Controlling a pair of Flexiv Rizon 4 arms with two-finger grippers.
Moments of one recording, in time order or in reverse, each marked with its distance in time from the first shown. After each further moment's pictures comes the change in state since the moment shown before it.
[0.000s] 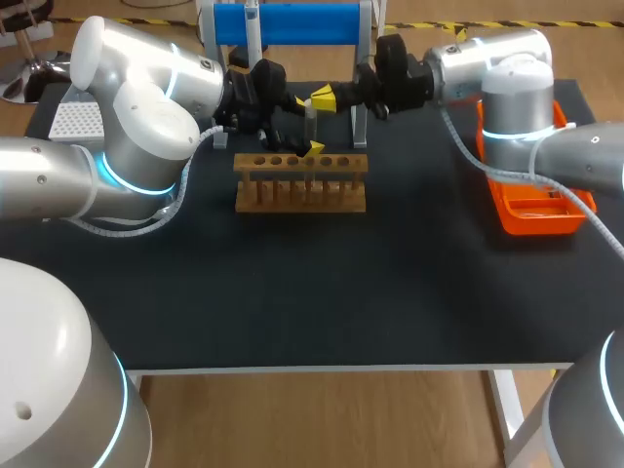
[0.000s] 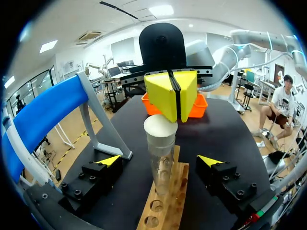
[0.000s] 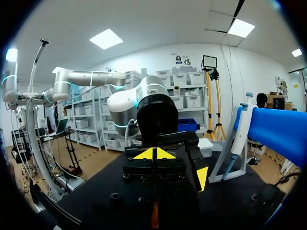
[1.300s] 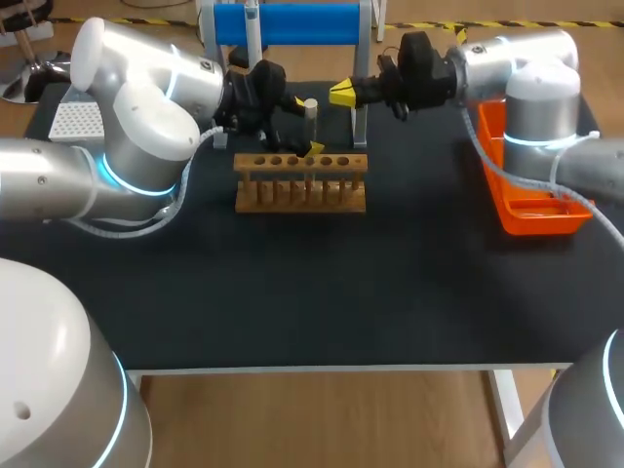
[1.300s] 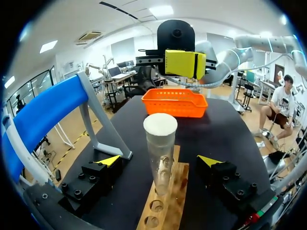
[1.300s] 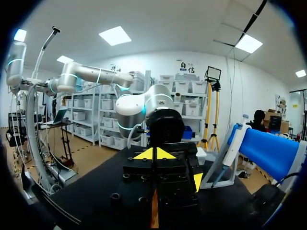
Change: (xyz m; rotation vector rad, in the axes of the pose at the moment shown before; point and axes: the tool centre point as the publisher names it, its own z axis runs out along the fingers) left arm 0.000 0.000 0.000 0.002 -0.001 0.000; right arm 0.017 0.019 -0.023 -0.017 -0.024 -0.132
